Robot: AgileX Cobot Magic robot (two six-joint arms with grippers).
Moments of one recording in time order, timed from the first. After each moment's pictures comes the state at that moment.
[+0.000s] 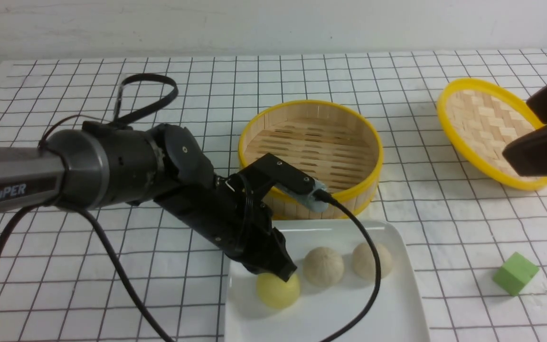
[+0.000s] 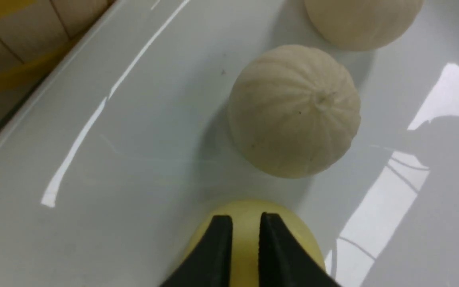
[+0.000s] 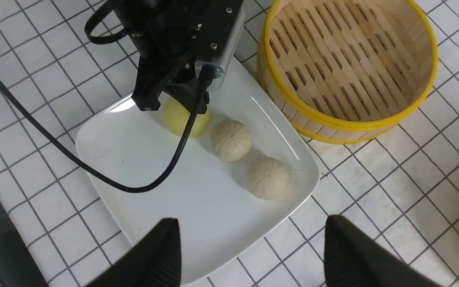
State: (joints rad) right arm 0.51 1.11 -1.44 0.26 1.26 -0.42; left arm -0.53 1.79 -1.07 -0.68 0.62 0.86
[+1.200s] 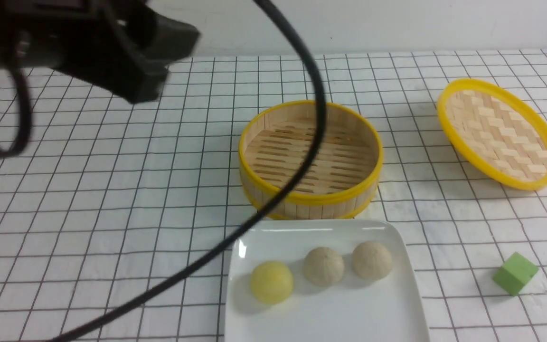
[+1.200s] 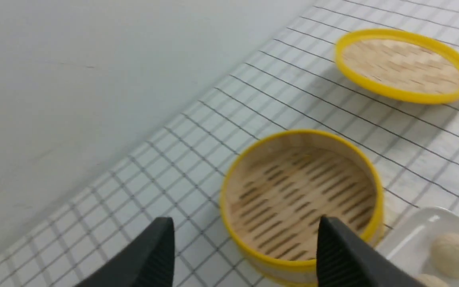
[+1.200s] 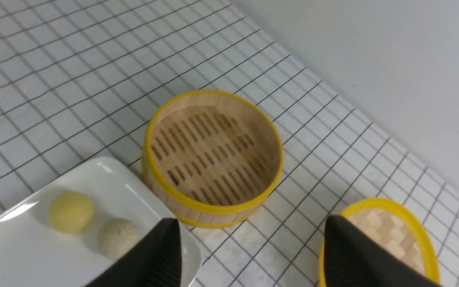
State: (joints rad) right arm 0.51 0.94 -1.44 0.04 1.03 -0.30; left arm -0.53 1.01 -1.25 0.04 0.64 0.30
